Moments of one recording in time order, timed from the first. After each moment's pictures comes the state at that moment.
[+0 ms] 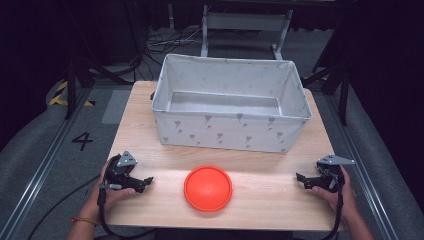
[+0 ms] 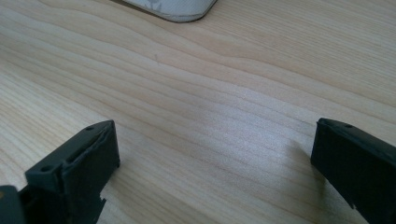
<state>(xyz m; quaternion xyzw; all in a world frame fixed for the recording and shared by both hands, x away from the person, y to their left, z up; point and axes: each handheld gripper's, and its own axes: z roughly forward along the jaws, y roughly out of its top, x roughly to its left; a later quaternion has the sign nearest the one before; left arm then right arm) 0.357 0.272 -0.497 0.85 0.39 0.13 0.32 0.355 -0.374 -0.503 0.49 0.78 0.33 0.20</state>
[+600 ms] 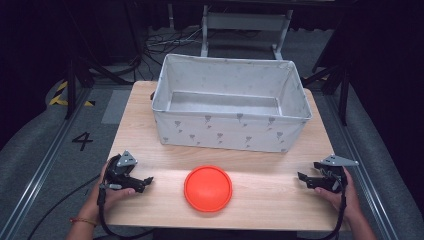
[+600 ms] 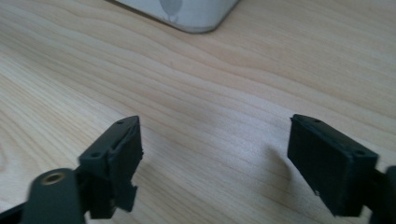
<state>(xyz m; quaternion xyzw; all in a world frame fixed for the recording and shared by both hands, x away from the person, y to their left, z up) 0.357 0.272 -0.497 0.85 0.39 0.13 0.32 0.347 -0.374 -0.493 0.47 0.79 0.35 0.20</state>
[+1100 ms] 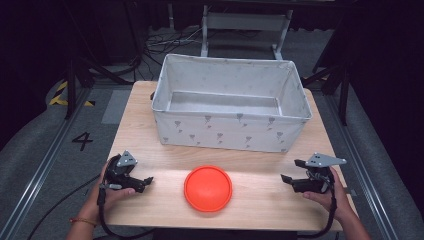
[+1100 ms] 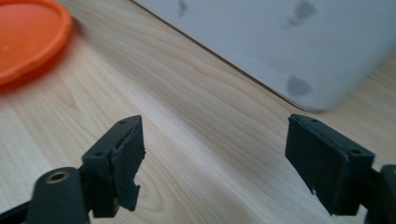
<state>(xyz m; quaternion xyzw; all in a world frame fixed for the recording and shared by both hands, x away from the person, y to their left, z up) 0.357 0.272 -0.497 0.85 0.39 0.13 0.32 0.336 -0.313 -0.455 0.37 0.83 0.39 0.16</state>
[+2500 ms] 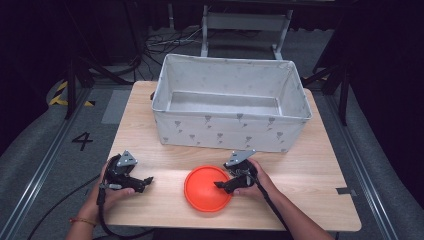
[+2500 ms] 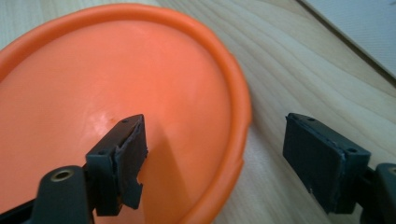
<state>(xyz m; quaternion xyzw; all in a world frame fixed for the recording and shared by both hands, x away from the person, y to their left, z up) 0.357 0.272 -0.497 0.85 0.39 0.13 0.32 0.373 -0.124 -0.492 0.24 0.89 0.38 0.05</state>
